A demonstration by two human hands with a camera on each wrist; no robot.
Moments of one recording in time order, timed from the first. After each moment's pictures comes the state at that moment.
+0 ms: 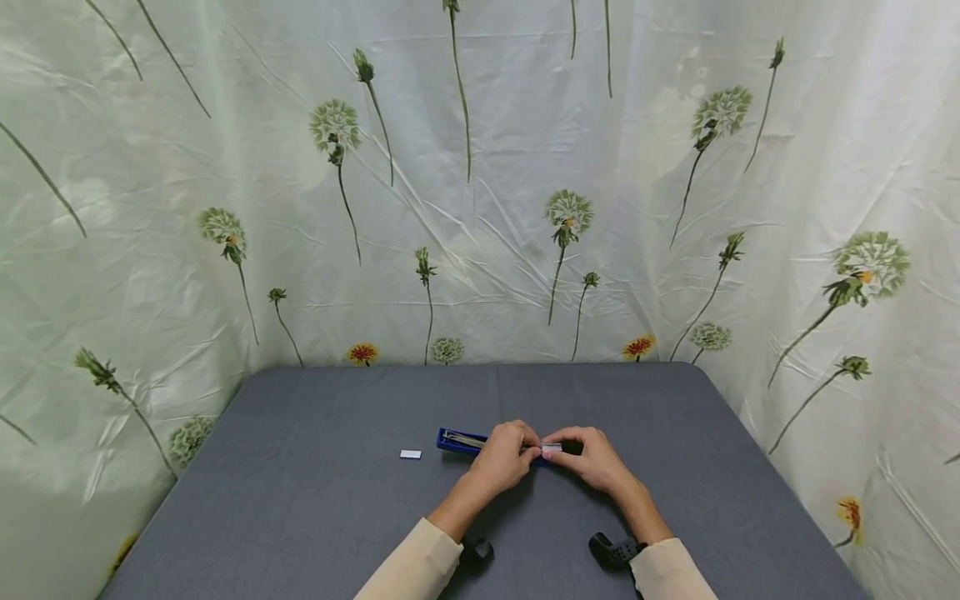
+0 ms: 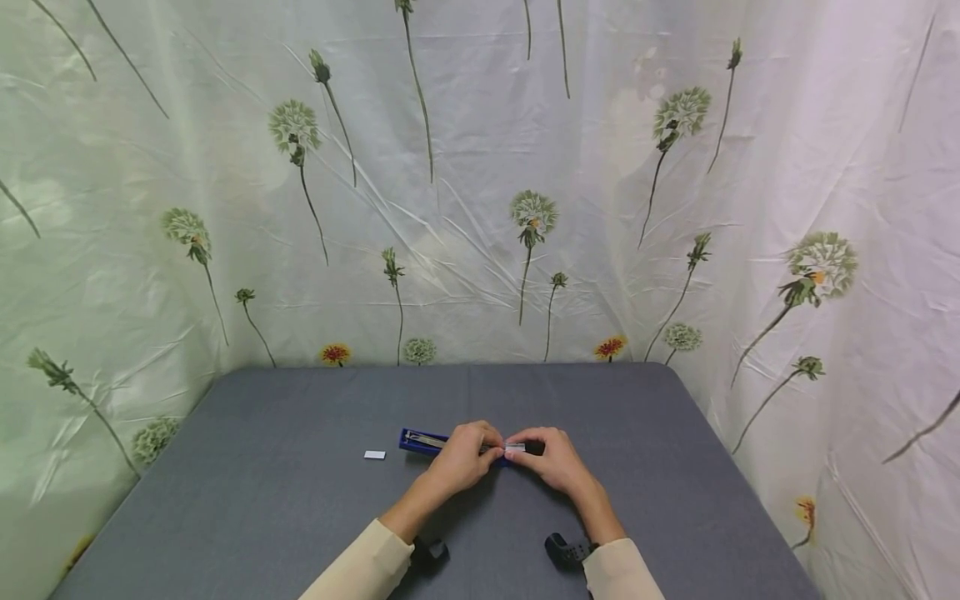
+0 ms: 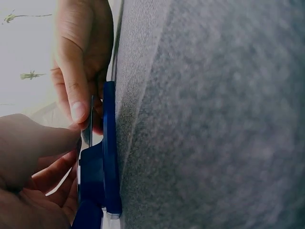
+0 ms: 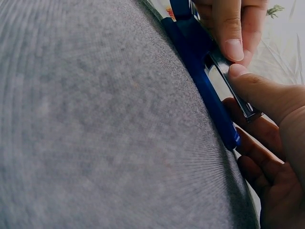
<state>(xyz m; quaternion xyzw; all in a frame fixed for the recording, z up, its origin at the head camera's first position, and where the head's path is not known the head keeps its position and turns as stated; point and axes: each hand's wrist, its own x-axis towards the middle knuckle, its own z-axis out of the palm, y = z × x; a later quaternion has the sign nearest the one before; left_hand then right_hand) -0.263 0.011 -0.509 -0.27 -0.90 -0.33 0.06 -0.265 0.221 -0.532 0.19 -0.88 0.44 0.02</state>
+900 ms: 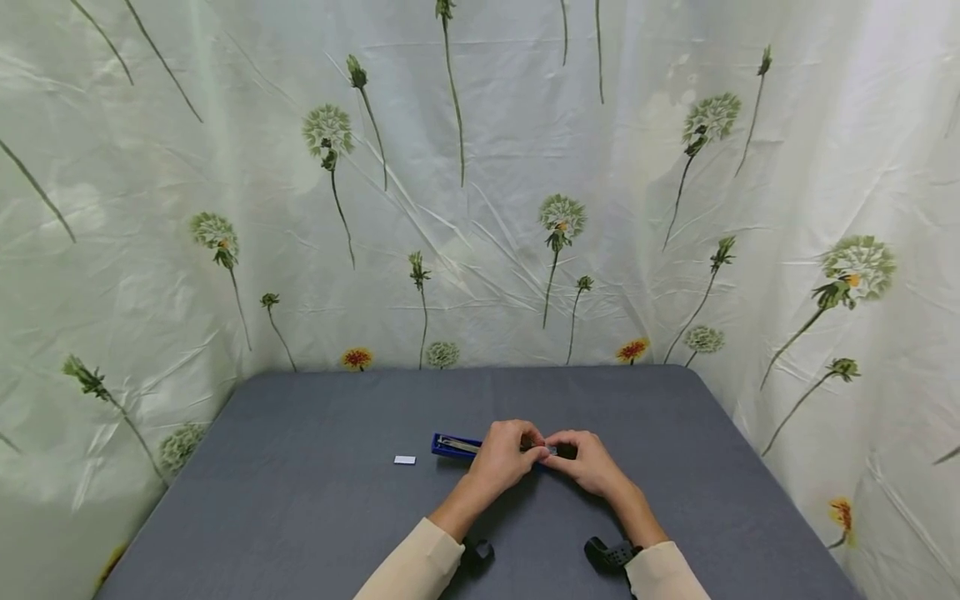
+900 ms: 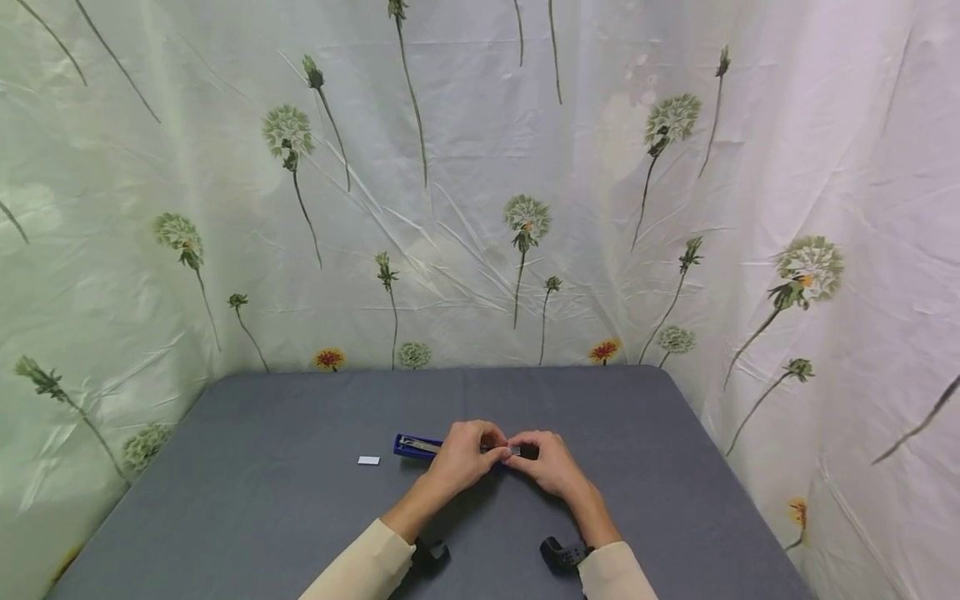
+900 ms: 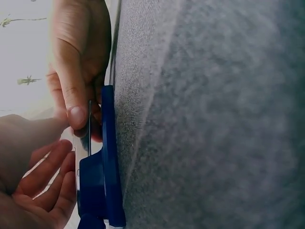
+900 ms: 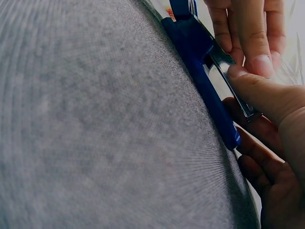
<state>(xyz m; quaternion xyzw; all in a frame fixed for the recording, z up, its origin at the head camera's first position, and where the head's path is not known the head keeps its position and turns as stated) -0.266 0.020 -0.504 -0.26 -0.90 -0.36 0.08 -0.264 0.222 -0.533 0.18 -0.89 0.42 0.02</state>
